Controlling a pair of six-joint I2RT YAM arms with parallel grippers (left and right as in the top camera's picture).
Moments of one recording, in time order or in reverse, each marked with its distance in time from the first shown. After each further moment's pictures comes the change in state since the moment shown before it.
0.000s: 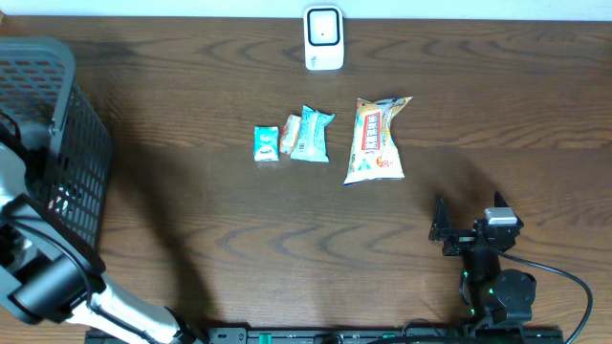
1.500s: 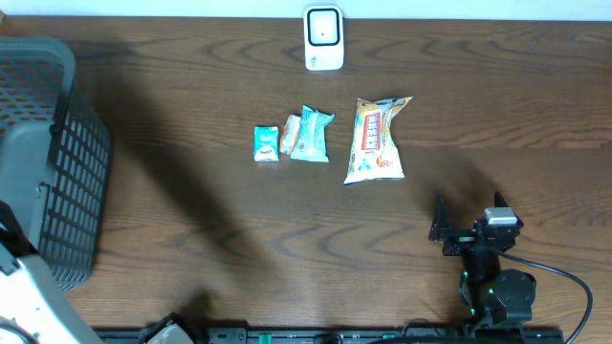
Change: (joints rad) left arm -0.015 -0.789 0.034 0.275 0.237 -0.174; right arm 0.000 0.000 0.000 0.000 0.000 0.000
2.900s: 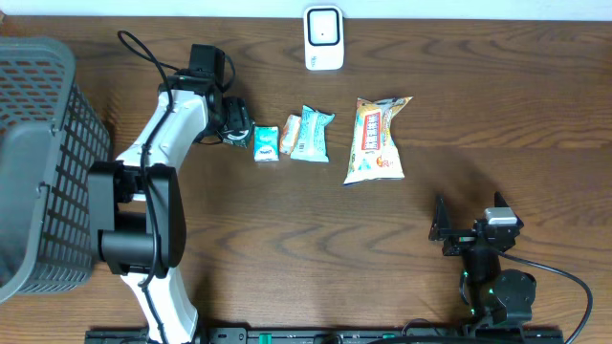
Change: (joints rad) left arm -0.813 0.850 0.001 -0.199 -0.089 0.174; right arm 0.000 0.000 0.000 0.000 0.000 0.000
